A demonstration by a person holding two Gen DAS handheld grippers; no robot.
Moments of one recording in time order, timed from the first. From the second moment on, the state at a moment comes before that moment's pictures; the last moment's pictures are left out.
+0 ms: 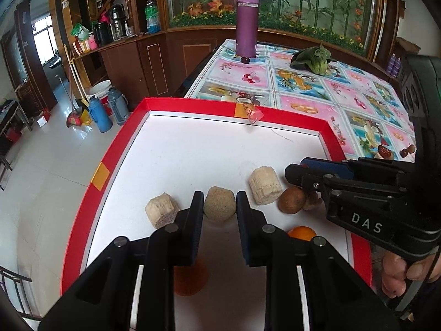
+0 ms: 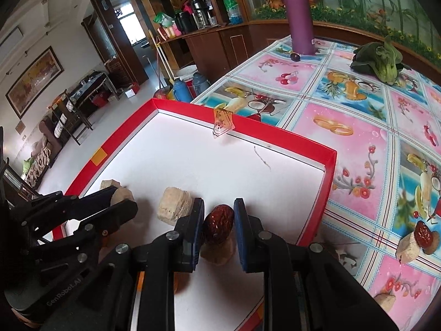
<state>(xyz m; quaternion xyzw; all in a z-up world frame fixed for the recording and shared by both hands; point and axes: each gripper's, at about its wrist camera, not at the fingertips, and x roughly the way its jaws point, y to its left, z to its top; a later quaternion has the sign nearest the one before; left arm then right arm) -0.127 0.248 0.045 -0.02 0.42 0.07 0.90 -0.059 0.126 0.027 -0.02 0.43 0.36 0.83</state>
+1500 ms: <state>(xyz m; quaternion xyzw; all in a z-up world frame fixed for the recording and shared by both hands) -0.129 0.074 0.063 0.08 0.42 -0.07 0.90 -0.047 -0.181 0.037 0.08 0.39 0.13 0.91</state>
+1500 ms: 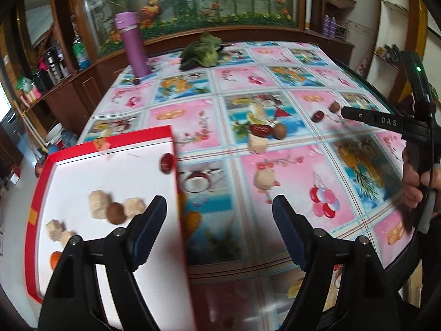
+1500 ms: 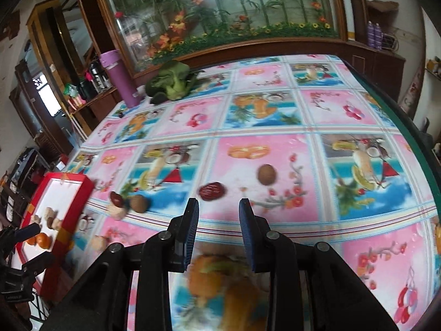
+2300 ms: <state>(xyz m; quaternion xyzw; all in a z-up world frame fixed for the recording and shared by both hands) -0.103 0.054 0.034 0.05 0.47 -0.09 0.88 0.021 -0.202 0.016 0.10 0.43 0.08 0.89</state>
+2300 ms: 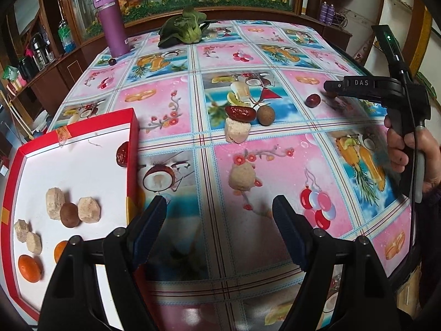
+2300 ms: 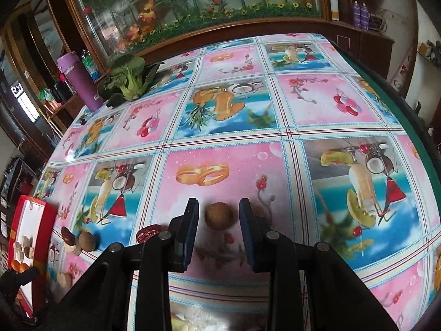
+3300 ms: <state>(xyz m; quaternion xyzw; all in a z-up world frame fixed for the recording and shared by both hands) -0.094 0.042 0.036 0.04 0.45 -0.09 0.89 -0.016 -0.195 0.041 0.10 0.38 0.11 0.91</state>
